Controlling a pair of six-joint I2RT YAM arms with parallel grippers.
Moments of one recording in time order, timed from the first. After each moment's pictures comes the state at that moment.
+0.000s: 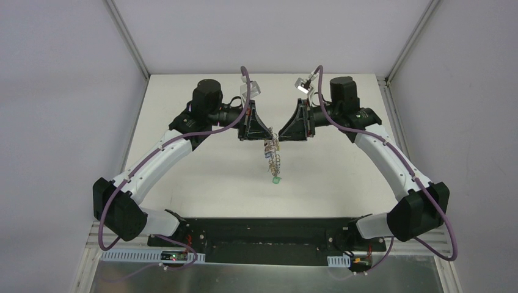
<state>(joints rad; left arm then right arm) -0.54 1.34 1.23 -0.16 0.99 -0.24 0.40 1.39 1.31 -0.48 -1.20 0.09</state>
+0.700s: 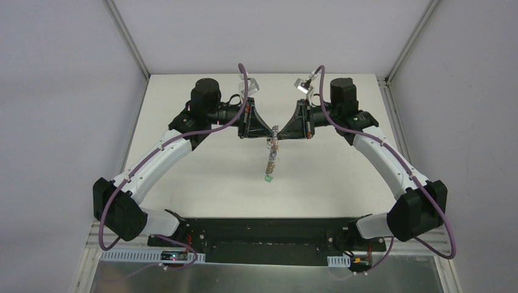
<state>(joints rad) -0.53 1.34 1.23 -0.09 0.99 -0.31 0.40 1.39 1.23 -0.28 -1.28 0.26</state>
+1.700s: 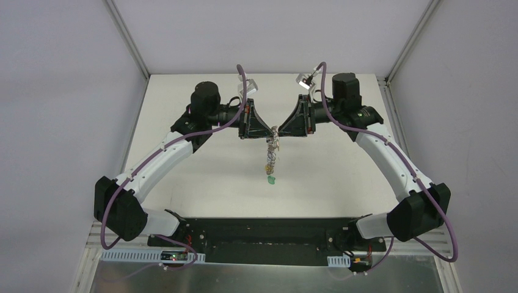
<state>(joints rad) -0.53 1.34 1.16 0.03 1.00 -0.40 0.40 1.39 1.33 -0.42 -1.21 0.13</state>
